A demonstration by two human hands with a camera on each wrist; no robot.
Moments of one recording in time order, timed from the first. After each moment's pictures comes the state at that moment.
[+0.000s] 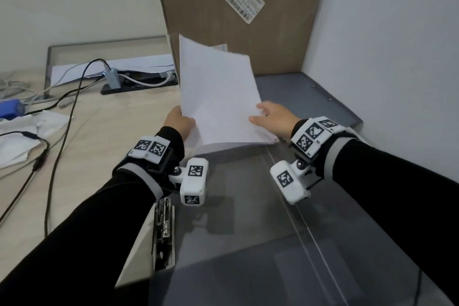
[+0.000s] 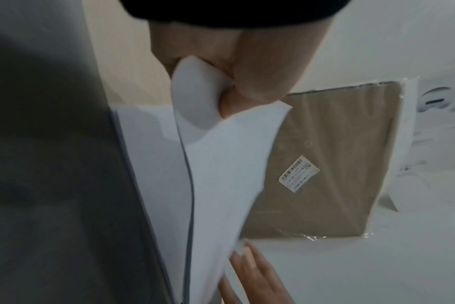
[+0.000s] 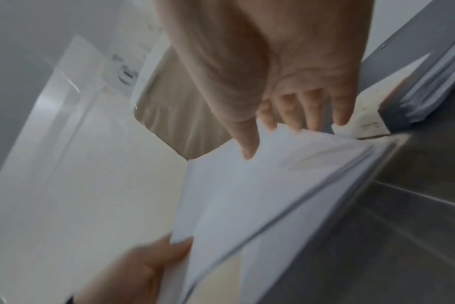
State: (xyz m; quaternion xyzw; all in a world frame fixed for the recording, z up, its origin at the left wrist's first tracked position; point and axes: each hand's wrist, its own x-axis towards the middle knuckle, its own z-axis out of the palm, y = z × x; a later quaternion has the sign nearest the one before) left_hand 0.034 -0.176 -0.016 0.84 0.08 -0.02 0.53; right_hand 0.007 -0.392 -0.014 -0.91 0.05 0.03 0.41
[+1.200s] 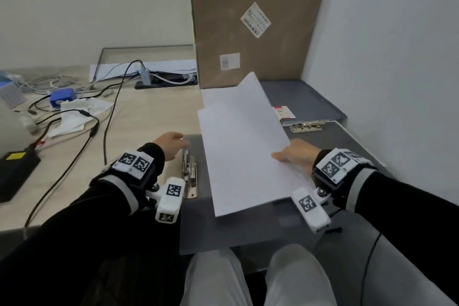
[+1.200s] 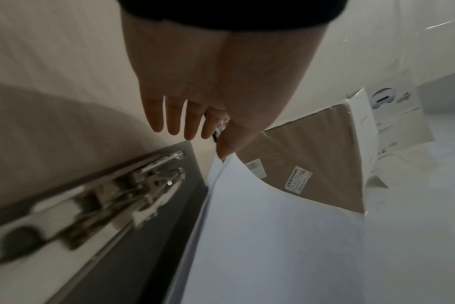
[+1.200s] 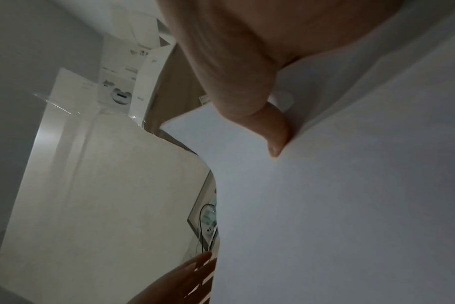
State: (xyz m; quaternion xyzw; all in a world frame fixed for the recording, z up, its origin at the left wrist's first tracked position) left_hand -0.098 -0.094 -0.030 0.84 0.10 -0.12 0.52; right_hand -0.148 -0.383 -0.022 -0.88 0.17 0.13 0.43
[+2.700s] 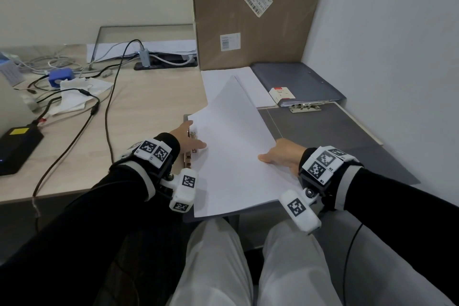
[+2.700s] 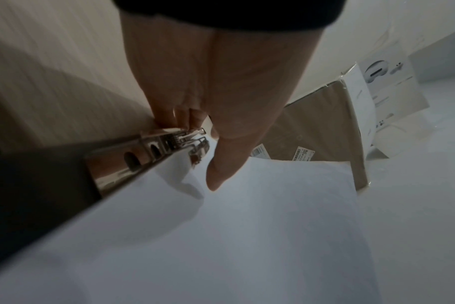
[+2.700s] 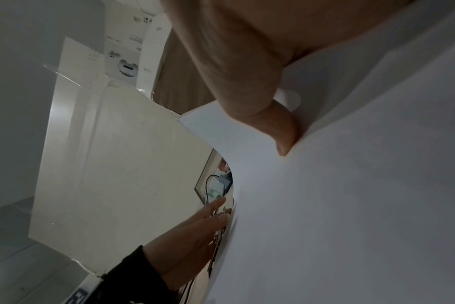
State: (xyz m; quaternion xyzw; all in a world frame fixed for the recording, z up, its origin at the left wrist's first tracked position) left_hand -0.125 -0.108 -0.050 0.93 0.03 -0.17 0.31; right_hand -0.199 -0.340 -0.031 -0.90 0.19 0.18 0.35
